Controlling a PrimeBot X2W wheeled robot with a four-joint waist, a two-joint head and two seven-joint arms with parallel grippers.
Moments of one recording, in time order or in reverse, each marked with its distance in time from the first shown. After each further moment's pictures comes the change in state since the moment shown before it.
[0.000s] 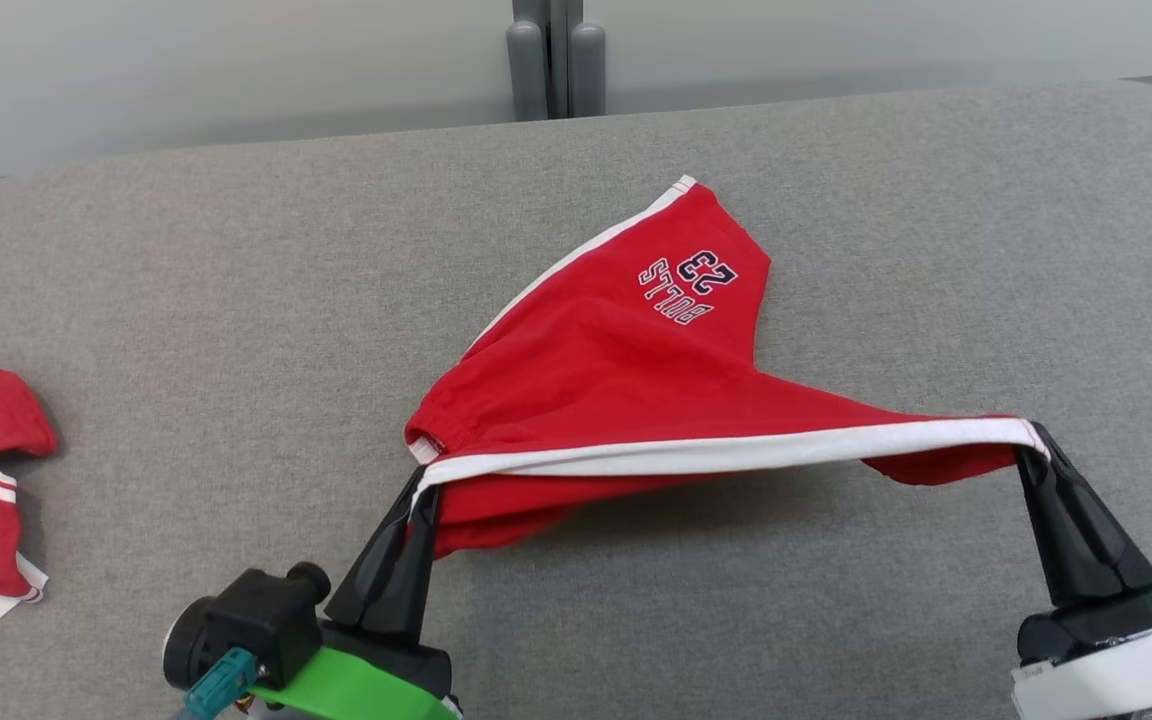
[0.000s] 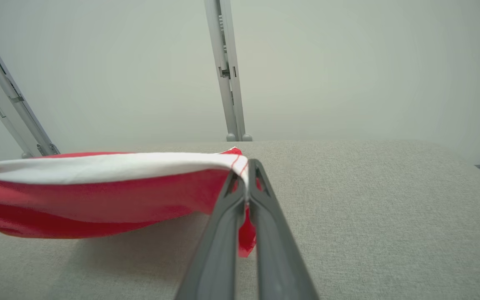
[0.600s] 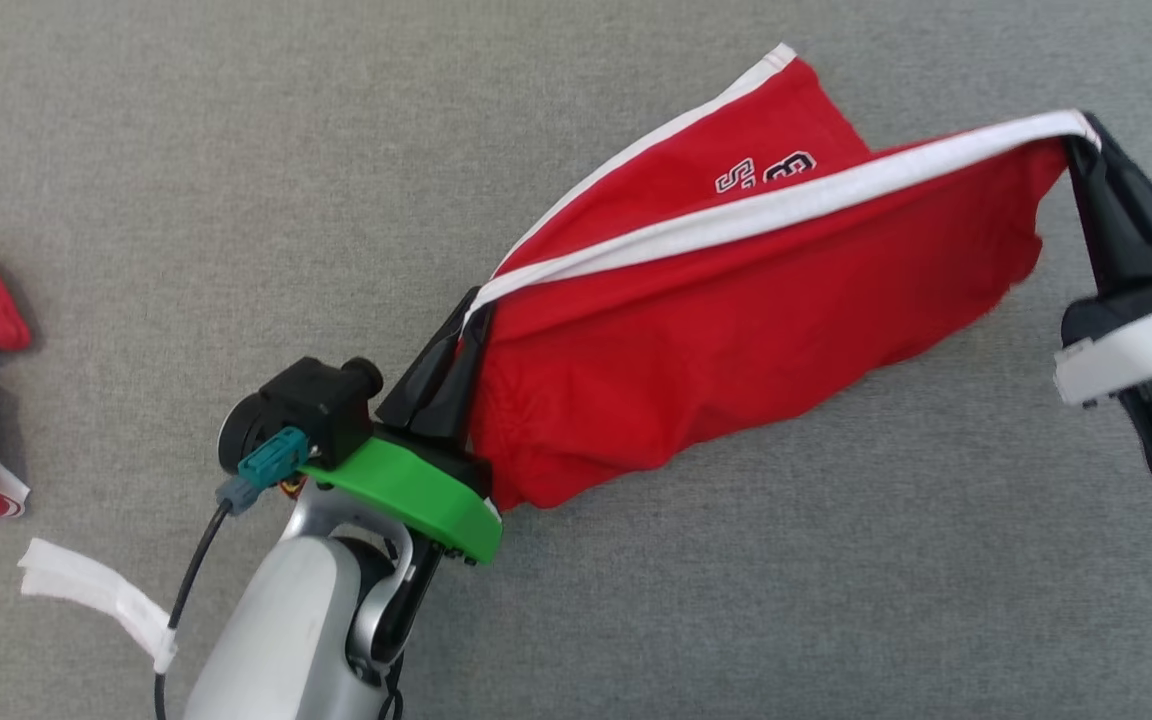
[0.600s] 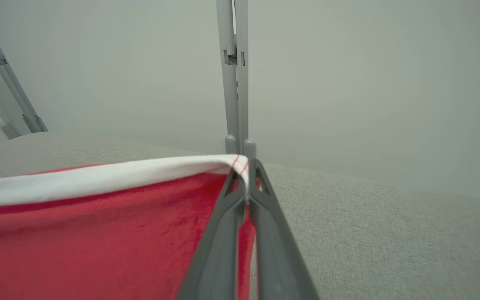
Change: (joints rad) left arm -0.406 -0.039 -0.064 0.313 -0.069 -0.053 -0.031; right arm -0.608 -0.233 0.099 0.397 0.111 0.000 -0.028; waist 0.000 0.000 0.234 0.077
